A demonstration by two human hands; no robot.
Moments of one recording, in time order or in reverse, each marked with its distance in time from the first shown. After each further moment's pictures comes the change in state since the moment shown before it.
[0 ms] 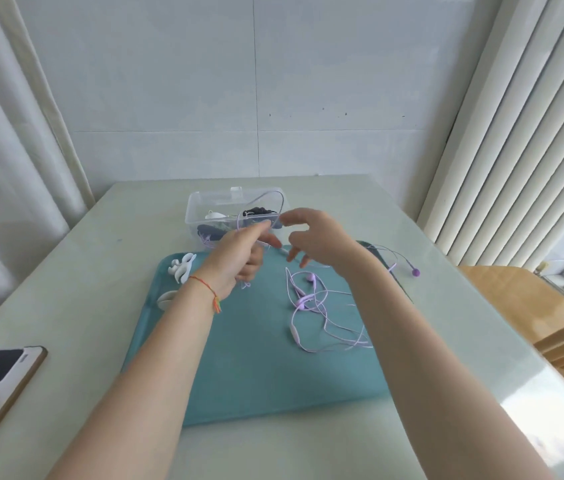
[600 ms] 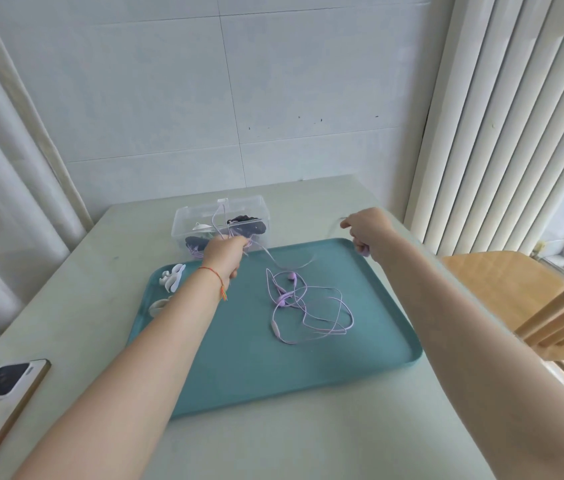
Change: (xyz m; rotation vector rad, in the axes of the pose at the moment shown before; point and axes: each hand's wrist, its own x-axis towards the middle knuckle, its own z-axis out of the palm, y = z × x) left_hand 0.025 -0.003 0.023 0.133 0.408 -0.118; right_hand -0.005 0.060 -0.094 0.183 0.332 0.459
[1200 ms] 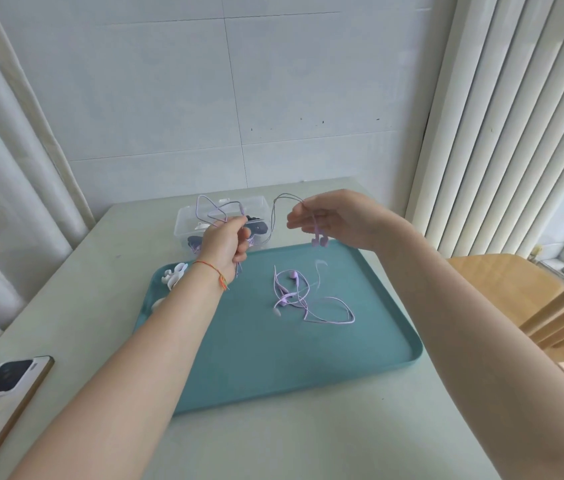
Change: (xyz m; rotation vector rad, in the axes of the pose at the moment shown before) left_hand -0.007 0.018 -0.005 -0.478 -0.101 0.046; right_hand -0.040 -0.035 0.006 0.296 -0.678 -0.353
